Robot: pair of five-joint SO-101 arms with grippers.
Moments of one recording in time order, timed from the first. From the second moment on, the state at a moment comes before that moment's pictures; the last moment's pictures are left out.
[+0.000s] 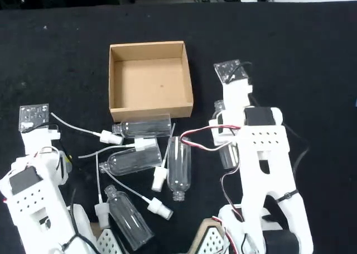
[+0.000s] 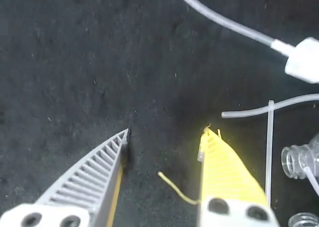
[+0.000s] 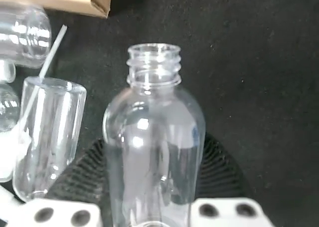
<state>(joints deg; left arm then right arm) -36.6 -63.4 70.5 61.5 -25.0 -1.9 -29.9 40.1 72.7 9.6</state>
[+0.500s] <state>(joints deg) -47.7 -62.5 70.3 58.3 -29.8 -13.3 -29.9 29.8 79.6 5.7</state>
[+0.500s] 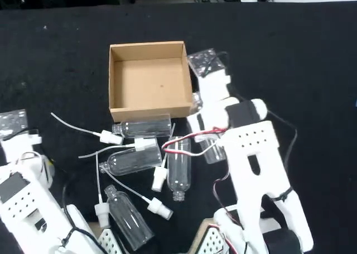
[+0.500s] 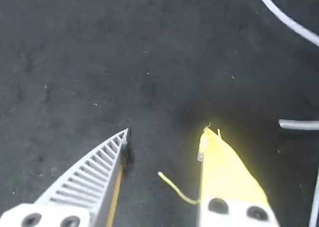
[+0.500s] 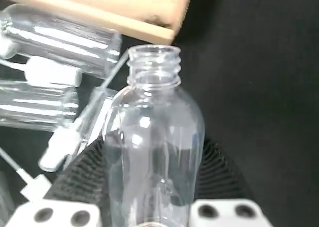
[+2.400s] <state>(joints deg) -27.3 -38.5 48.1 80.1 -28.6 -3.3 -26.3 51.4 58.1 5.1</state>
